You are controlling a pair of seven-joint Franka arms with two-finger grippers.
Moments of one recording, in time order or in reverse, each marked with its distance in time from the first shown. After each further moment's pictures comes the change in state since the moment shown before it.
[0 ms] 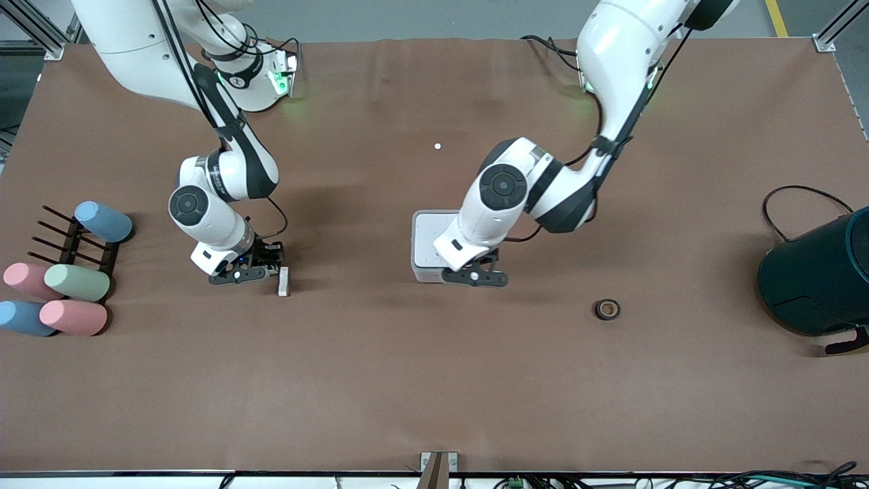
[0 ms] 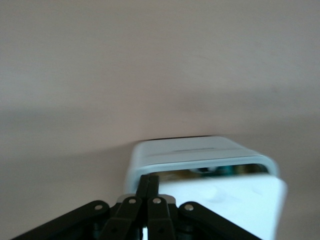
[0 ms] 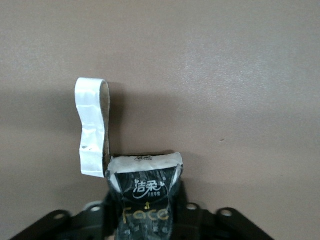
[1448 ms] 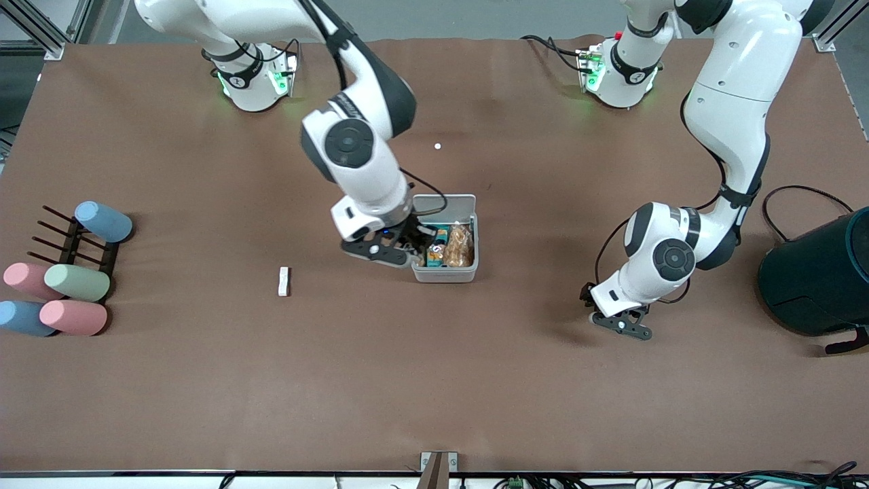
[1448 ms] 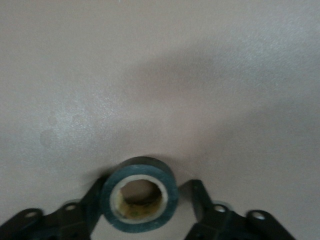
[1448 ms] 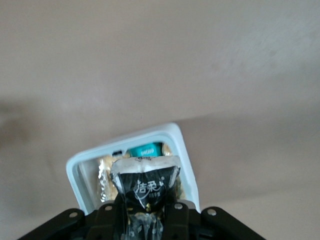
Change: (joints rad) left arm 0.439 0.068 0.005 -0.339 0.139 0.400 0.629; right arm 0.500 0.140 0.015 0.754 0.100 -0.484 0.873
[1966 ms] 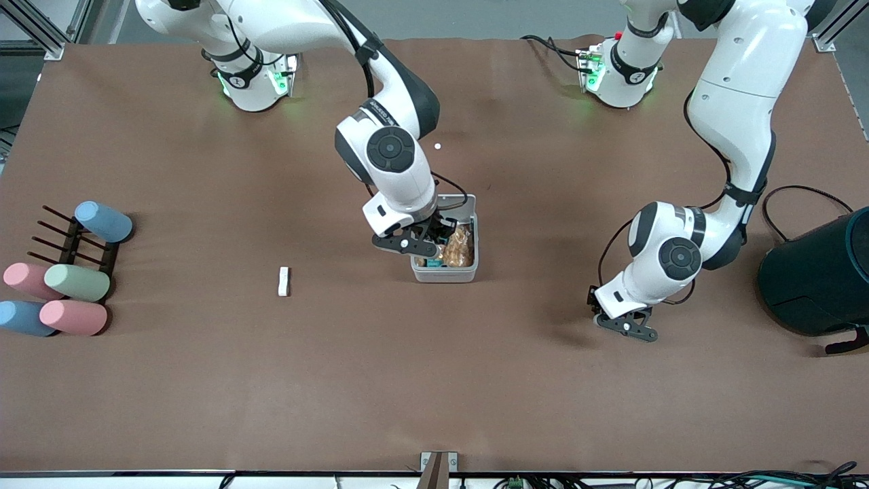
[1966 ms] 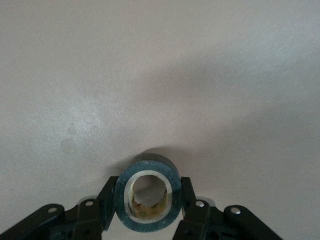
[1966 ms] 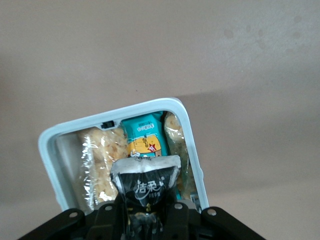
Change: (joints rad) left arm 0.011 -0.026 -0.021 0.032 0.000 -0.047 -0.026; right arm 0.048 0.061 -0.002 0.004 -0.008 -0.003 0.002
